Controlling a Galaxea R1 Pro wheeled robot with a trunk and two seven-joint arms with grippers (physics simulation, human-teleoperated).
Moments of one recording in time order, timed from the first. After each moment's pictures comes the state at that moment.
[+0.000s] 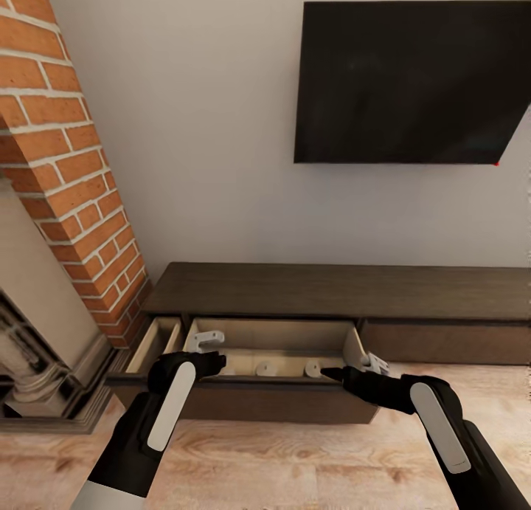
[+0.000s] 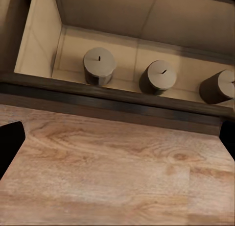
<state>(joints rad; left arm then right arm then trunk) -0.47 -0.10 -0.17 -1.39 0.48 0.94 0.53 -0.36 -0.15 -0.01 -1.37 -0.79 1.01 0.06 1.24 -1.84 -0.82</state>
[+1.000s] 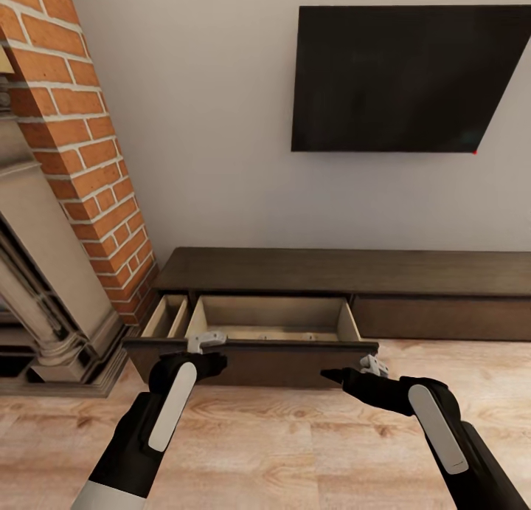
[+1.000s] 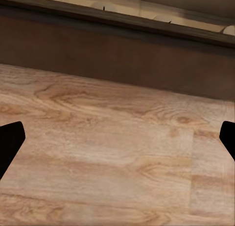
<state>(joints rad) -0.47 -0.10 -0.17 -1.38 0.48 0.94 0.53 -0.36 -0.15 0.00 -1.35 -0.79 0.99 0.06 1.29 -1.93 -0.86</state>
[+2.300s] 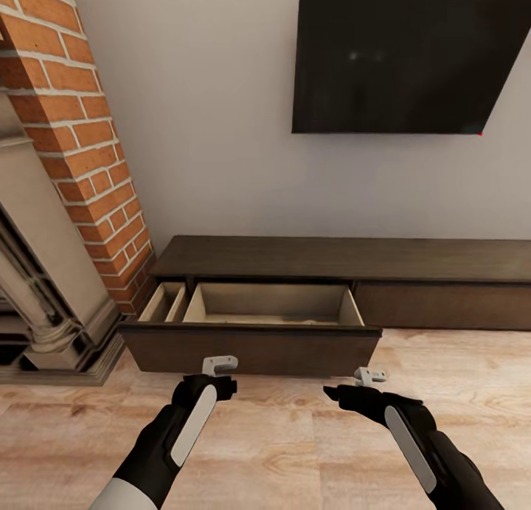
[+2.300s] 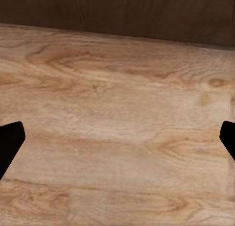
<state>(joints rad) -0.48 -0.11 -0.29 -1.12 0.46 0.78 0.54 -0.36 -0.15 0.14 -1.18 -0.44 0.68 0.06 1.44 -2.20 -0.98</state>
